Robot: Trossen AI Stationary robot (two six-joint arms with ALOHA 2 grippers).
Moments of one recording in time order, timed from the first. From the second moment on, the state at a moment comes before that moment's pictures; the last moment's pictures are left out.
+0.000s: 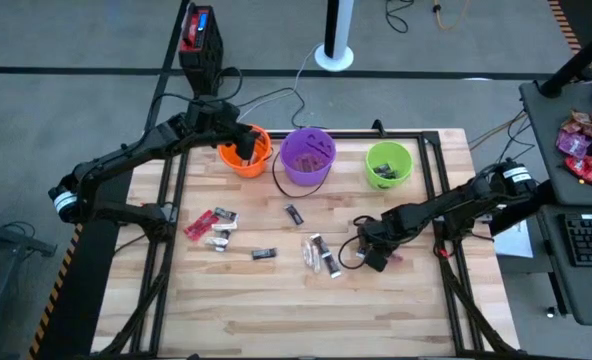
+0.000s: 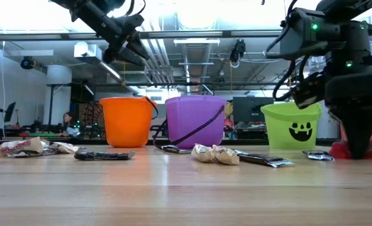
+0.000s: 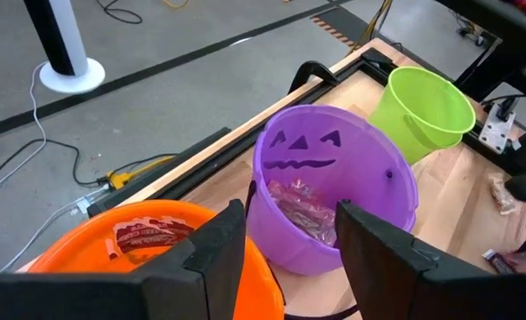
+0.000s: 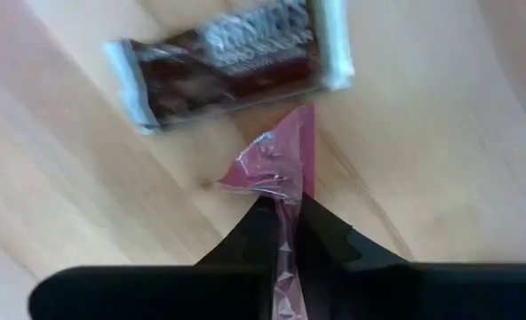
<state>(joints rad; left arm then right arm) 0.64 1.22 1.07 -0.39 0.06 -0.24 0.18 1.49 0.70 -0.70 -0.10 0.82</state>
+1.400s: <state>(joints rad) 0.09 1.22 0.96 -0.83 0.25 -0.17 -0.47 1.75 1.38 -0.17 -0.08 0.30</state>
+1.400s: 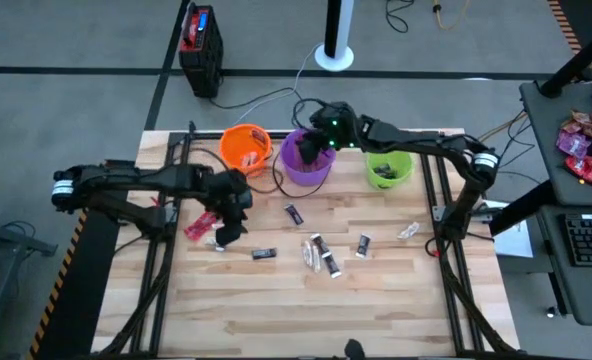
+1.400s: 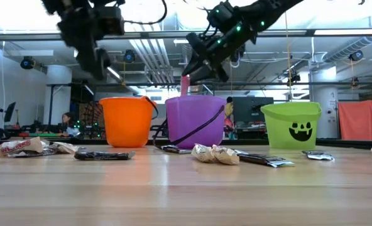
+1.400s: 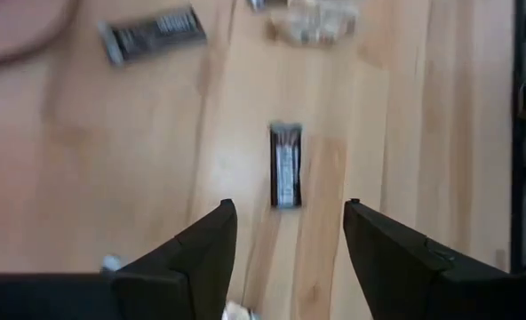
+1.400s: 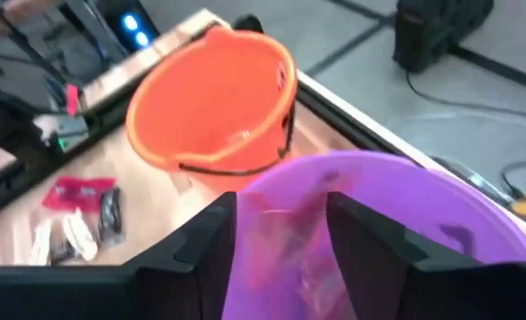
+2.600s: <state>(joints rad) -0.21 1.55 0.63 -0.12 0.00 -0.45 -0.41 1.65 1.46 -0.60 0.00 0.24</state>
